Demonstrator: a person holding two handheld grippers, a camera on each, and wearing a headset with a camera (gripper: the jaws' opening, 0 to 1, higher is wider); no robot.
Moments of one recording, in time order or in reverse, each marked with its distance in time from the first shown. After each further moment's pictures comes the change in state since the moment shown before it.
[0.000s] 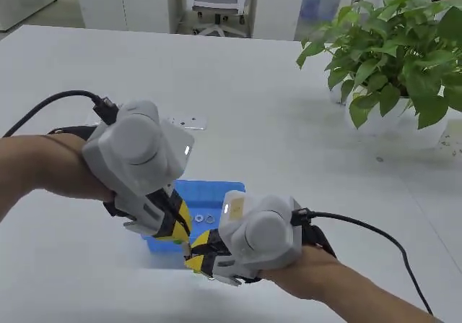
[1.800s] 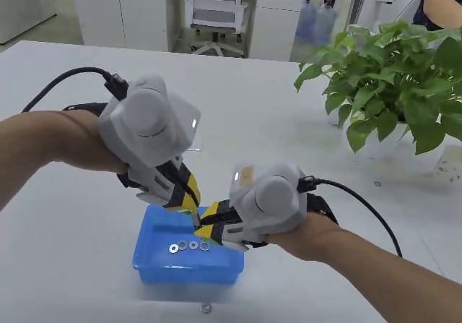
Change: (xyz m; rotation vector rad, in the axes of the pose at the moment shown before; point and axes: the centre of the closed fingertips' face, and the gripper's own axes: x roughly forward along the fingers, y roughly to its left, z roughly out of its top) left arm -0.016 0.077 0.007 0.052 -0.028 0.108; right arm -0.010 -0.085 0.009 -0.054 0.014 -0.055
